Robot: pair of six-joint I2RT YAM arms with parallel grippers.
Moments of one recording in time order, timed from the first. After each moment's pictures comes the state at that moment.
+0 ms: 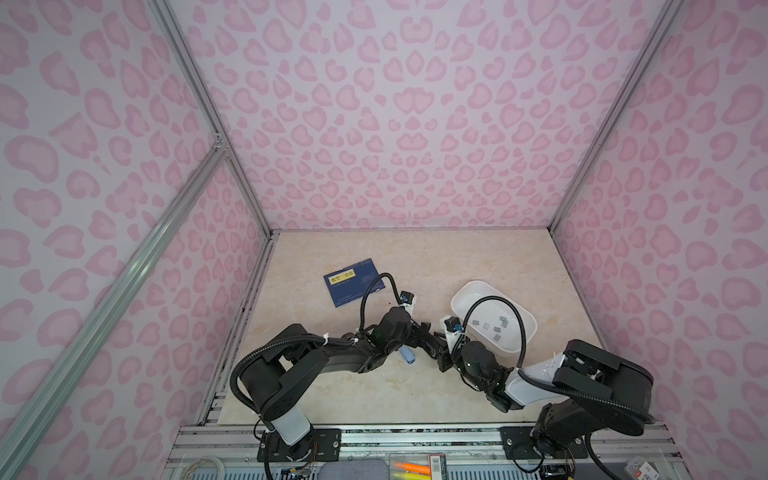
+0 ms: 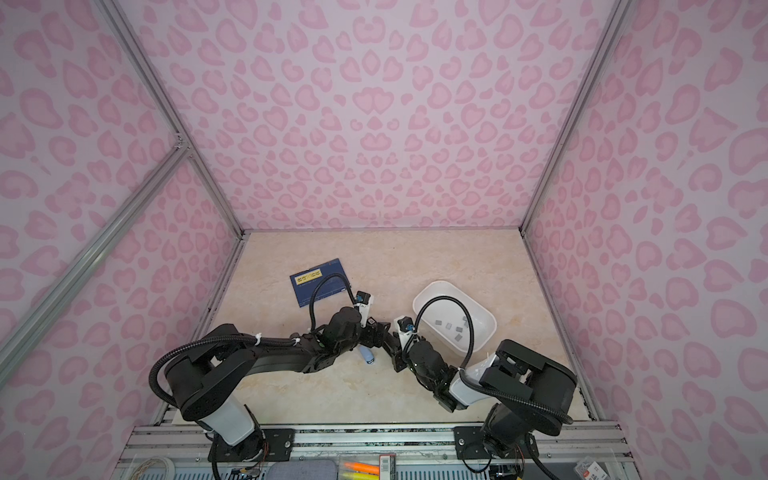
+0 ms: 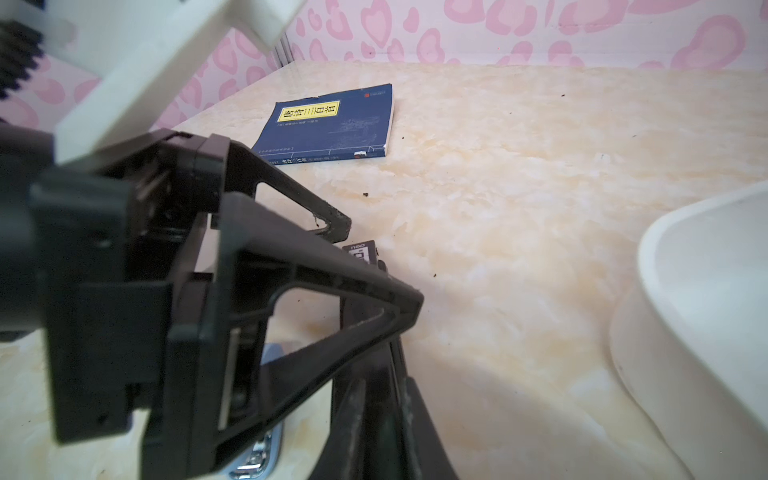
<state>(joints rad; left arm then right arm) -0.85 1.69 0.68 0.42 -0.13 -0.41 0.92 1.55 0.24 0.94 0.26 0.28</state>
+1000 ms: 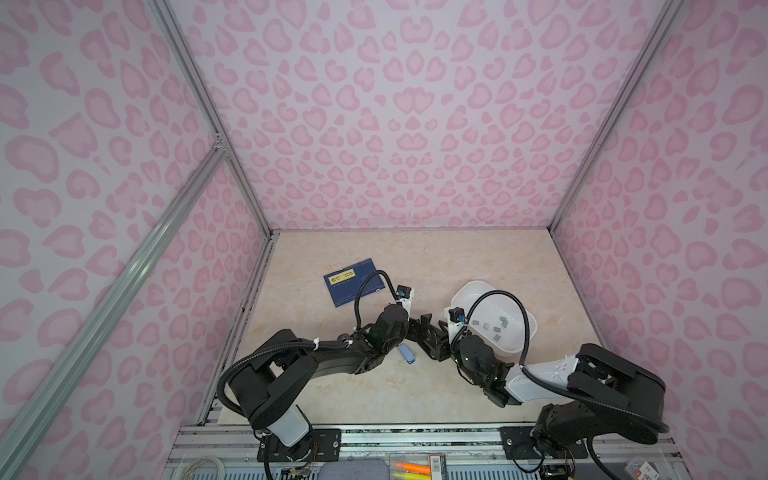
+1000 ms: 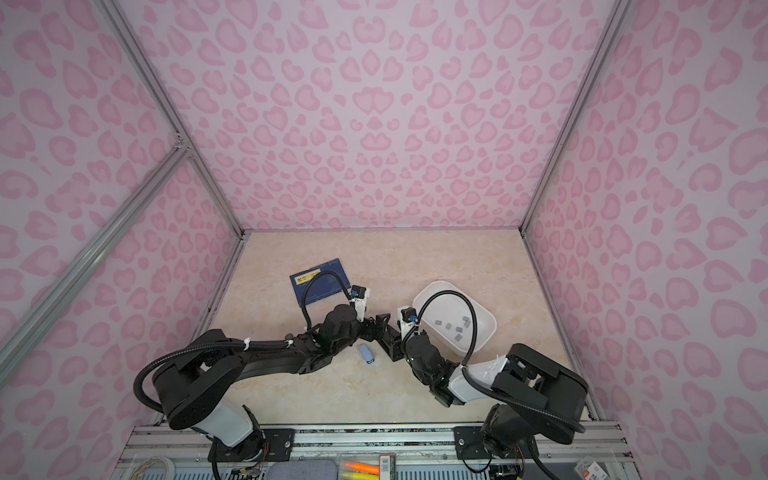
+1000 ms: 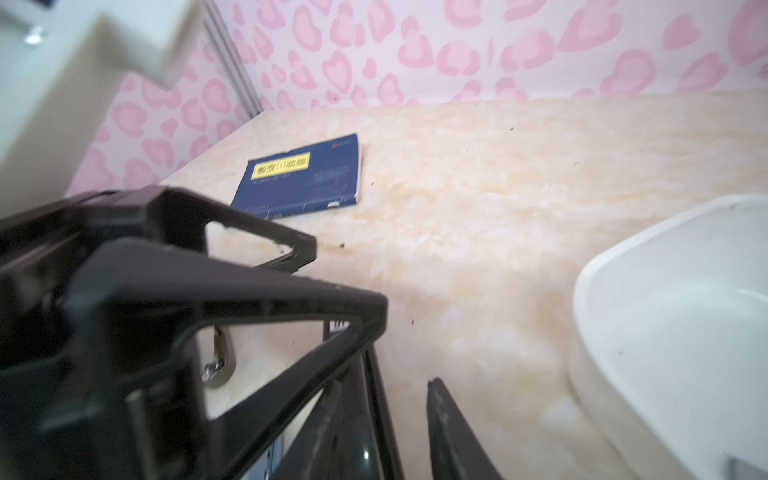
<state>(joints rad) -0.85 1.57 0.68 0.47 -0.18 -0.40 0.91 1.41 0.38 0.70 0.44 0.38</state>
